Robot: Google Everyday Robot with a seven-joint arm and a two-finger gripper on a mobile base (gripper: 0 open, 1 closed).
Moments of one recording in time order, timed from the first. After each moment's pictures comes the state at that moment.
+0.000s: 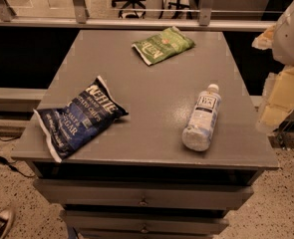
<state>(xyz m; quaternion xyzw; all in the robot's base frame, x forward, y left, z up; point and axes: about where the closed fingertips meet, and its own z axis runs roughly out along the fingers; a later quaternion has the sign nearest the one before) 0.438 -0.216 0.978 -0.60 0.78 -0.04 0.16</state>
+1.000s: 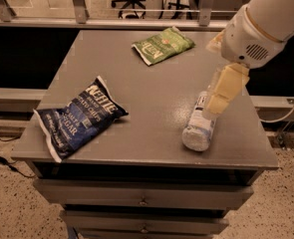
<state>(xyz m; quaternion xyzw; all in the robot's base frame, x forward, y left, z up) 0.488 -0.141 0.952 -0.61 0.76 0.06 0.22</state>
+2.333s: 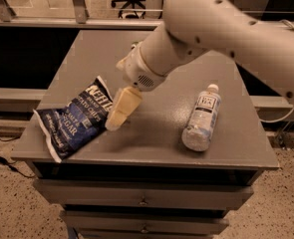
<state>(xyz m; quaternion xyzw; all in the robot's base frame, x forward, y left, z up) 0.531 0.064 0.881 -0.65 0.67 0.19 0.30</state>
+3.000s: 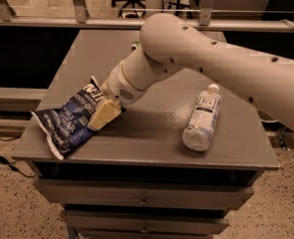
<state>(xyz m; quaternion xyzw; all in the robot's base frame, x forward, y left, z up) 0.540 0.104 0.834 -0.63 0.68 0.22 0.29</state>
